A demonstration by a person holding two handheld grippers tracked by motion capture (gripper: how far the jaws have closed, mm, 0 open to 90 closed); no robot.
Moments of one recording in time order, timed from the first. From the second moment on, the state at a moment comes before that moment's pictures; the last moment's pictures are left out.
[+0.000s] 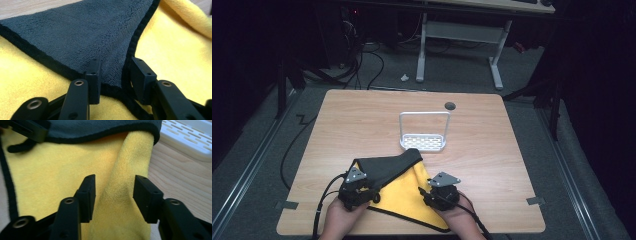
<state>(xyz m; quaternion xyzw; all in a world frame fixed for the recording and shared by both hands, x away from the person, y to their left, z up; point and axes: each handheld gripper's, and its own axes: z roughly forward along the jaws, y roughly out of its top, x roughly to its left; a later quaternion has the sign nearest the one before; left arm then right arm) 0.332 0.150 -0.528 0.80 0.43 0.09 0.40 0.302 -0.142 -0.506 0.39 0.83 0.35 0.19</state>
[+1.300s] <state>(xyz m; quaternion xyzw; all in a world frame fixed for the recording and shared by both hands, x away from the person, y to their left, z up) 0.331 0.149 -0.529 0.80 0.43 0.09 0.40 0.303 -0.212 -0.438 0.43 0.76 0.41 0.26</state>
